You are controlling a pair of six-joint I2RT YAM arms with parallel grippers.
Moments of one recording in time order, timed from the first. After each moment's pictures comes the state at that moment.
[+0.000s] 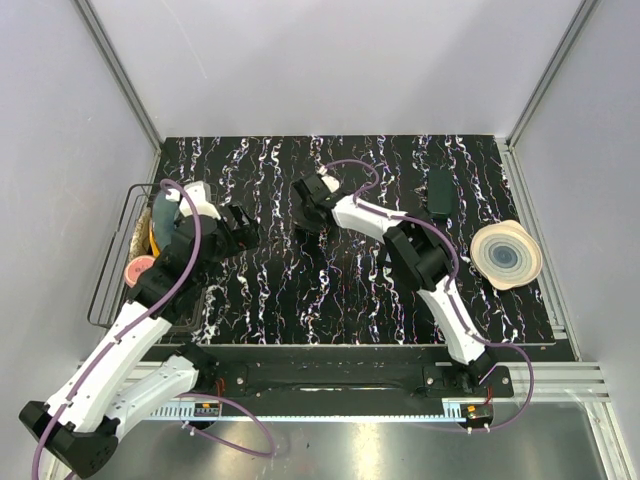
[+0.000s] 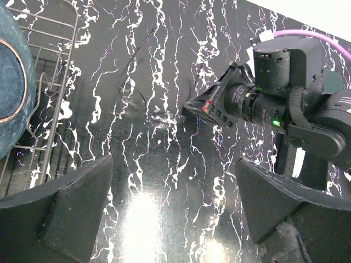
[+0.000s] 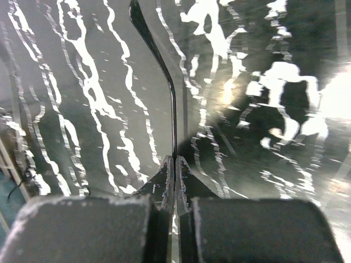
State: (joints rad) left arm -0.52 0.79 0.89 -0.53 -0.39 -0.56; right arm 0.73 2.40 1.91 -0.38 0.09 1.07
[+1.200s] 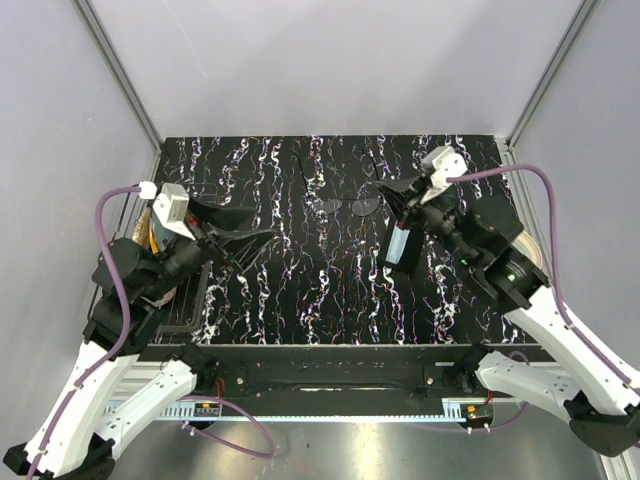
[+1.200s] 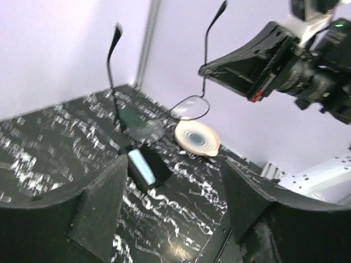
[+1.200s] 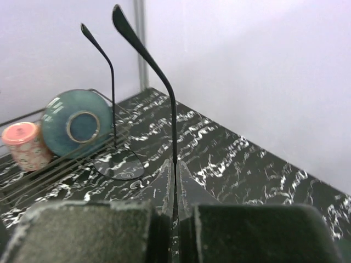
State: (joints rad) left arm -0.52 0.62 1.02 -0.24 0.33 -0.38; right arm 0.72 0.94 1.12 -0.04 0.01 -0.03
